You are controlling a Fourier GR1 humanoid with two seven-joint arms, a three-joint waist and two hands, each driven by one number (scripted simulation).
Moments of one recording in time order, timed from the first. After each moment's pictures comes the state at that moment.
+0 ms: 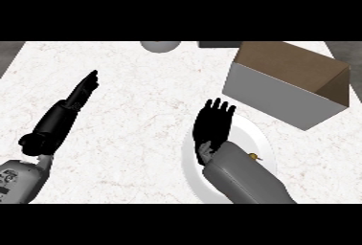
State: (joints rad) left arm -0.26 0.57 -0.31 -1.49 0.21 0.09 -0.13; right arm -0.64 -0.04 0.66 -1.19 0.86 0.34 1.23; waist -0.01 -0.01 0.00
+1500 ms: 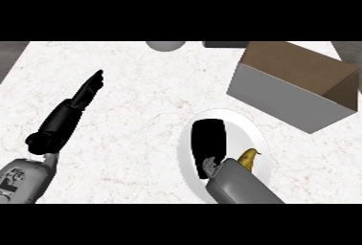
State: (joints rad) left arm -0.26 0.50 -0.26 -1.48 0.15 0.03 -0.12; right arm -0.50 -0.02 0.66 -1.29 1.09 0.41 0.90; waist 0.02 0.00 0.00
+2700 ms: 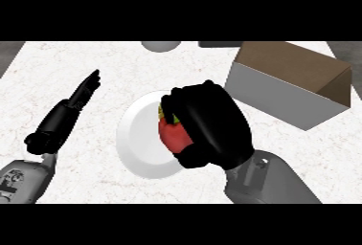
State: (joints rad) left arm -0.25 0.48 -0.21 -1.48 0.10 0.01 -0.11; right arm -0.62 -0.06 0.49 -1.76 0.95 0.22 0.38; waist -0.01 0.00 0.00
